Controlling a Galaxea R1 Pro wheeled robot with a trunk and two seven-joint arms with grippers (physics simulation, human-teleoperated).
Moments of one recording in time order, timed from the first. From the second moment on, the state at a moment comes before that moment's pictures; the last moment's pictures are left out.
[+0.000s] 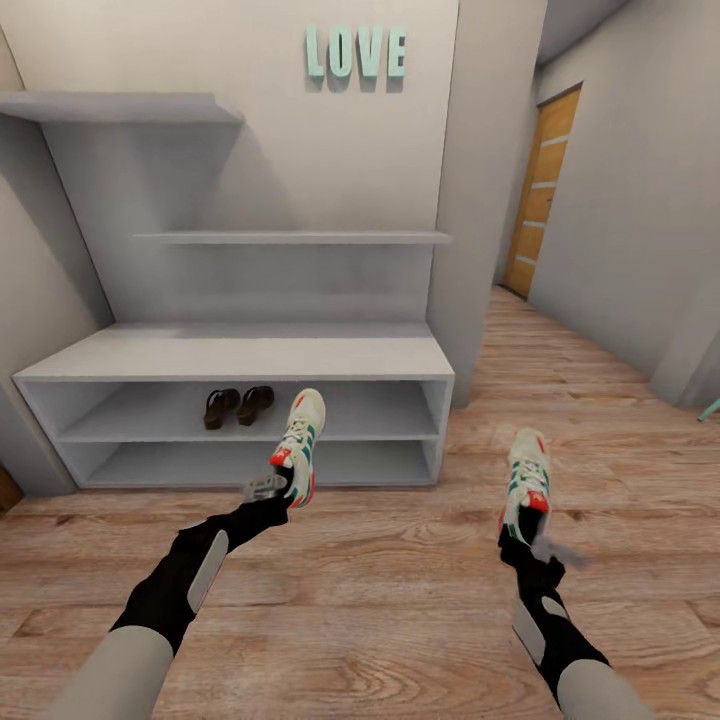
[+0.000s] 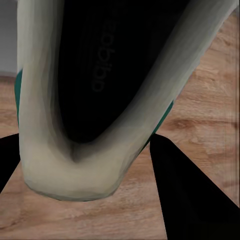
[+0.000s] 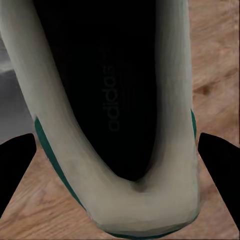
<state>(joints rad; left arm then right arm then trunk) -0.61 0.00 0.04 -0.84 0.23 0.40 -0.36 -0.61 0.00 -0.43 -0.39 -0.01 -0.39 -0.10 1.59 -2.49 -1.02</state>
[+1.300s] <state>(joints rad) -0.64 -0.03 0.02 -0.76 0.18 0.77 0.06 -0.61 -0.88 -0.52 -0.39 -0.44 0.44 0.14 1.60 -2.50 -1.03</state>
